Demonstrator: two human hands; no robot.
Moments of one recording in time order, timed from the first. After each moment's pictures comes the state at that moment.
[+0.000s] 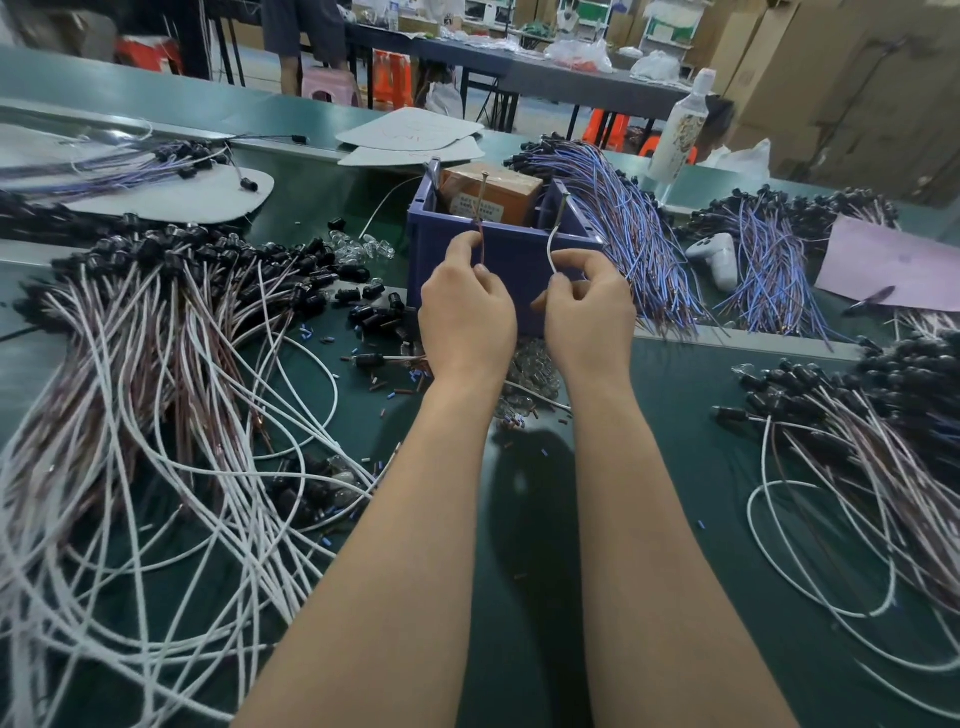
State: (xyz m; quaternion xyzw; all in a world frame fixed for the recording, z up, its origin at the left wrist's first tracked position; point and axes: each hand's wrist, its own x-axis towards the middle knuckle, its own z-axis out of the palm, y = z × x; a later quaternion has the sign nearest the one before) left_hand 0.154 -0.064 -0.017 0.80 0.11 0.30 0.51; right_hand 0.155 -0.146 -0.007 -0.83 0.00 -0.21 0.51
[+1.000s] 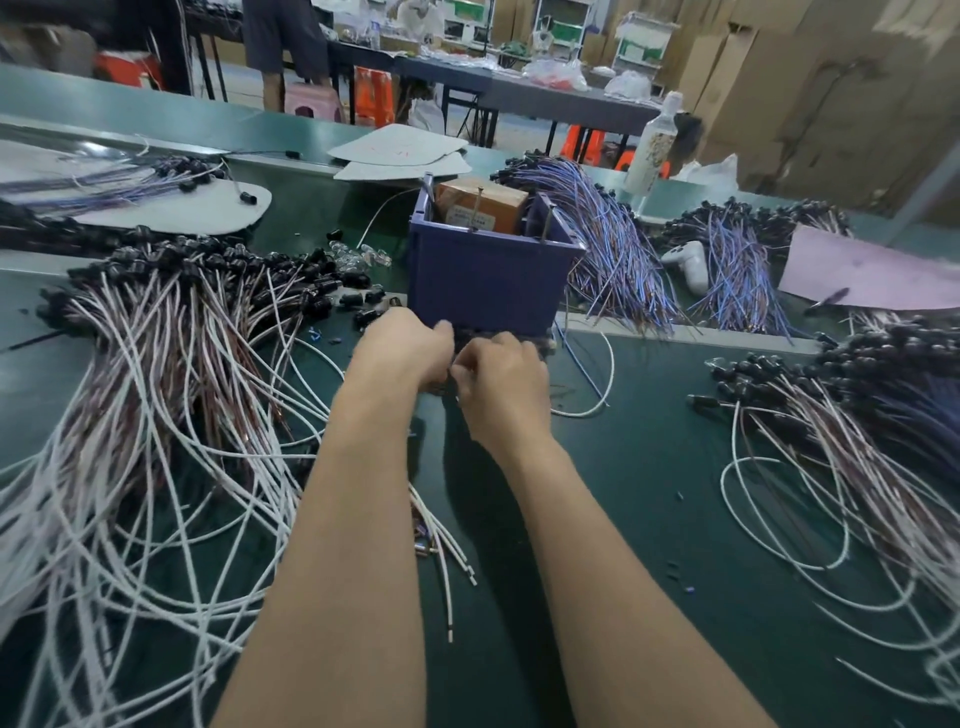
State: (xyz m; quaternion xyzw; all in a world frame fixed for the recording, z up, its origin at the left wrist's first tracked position) left_hand 0.123 -0.005 -0.014 0.90 0.17 -0.01 0.39; right_hand 0.115 -0.111 -0.049 -0.97 -0.08 -0.14 0.18
